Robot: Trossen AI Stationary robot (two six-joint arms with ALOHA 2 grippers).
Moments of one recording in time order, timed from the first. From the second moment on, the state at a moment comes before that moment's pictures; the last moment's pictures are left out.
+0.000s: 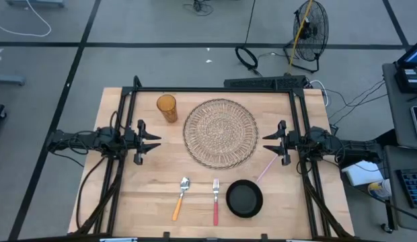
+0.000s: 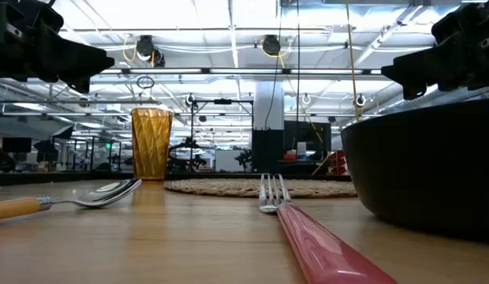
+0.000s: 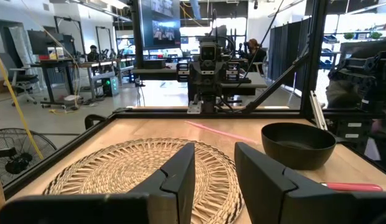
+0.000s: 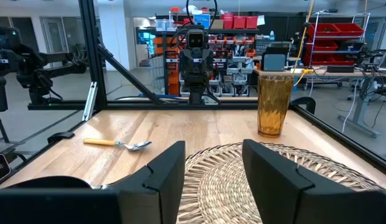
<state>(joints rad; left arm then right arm) -0.09 0.01 0.02 0.06 -0.11 0.02 -0.06 0.01 0.02 0.02 -0.08 0.01</state>
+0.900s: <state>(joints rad) -0.09 0.01 0.02 0.06 -0.11 0.02 -0.06 0.01 0.02 0.02 -0.08 0.01</state>
